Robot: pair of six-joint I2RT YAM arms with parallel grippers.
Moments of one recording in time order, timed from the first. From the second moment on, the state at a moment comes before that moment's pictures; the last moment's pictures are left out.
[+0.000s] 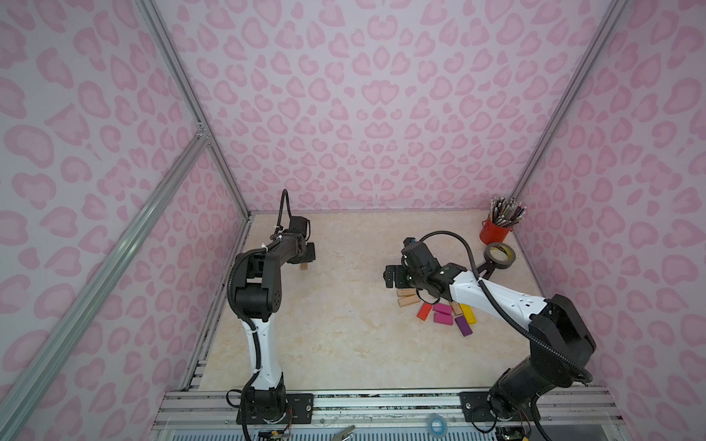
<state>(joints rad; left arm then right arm) -0.10 2.13 1.51 -0.49 -0.08 -0.18 0.73 1.60 1.11 -0.34 0.08 0.54</state>
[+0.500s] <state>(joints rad) -0.25 1.73 1.33 -0.41 -0.09 -0.25 0.55 1.52 1.07 -0.39 0.08 0.52</state>
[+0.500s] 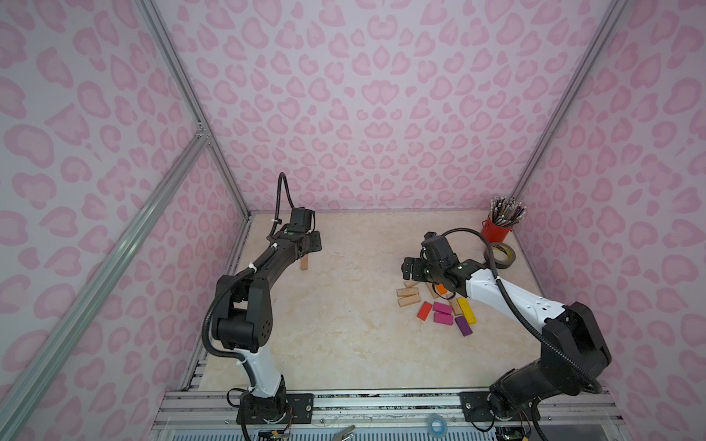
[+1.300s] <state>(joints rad) -0.49 1.22 0.91 -0.20 0.40 0.09 0.39 1.73 1.16 -0.67 0.17 0.31</state>
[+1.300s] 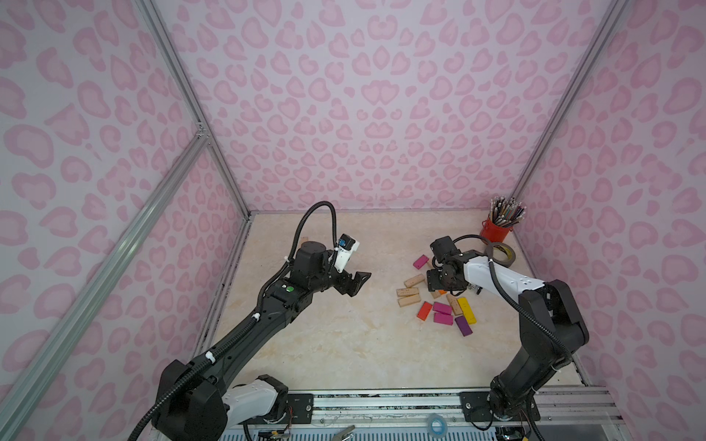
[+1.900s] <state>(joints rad) -0.45 1.25 0.91 -0.20 0.46 0.02 0.31 2.01 1.43 -0.66 0.07 0.20</state>
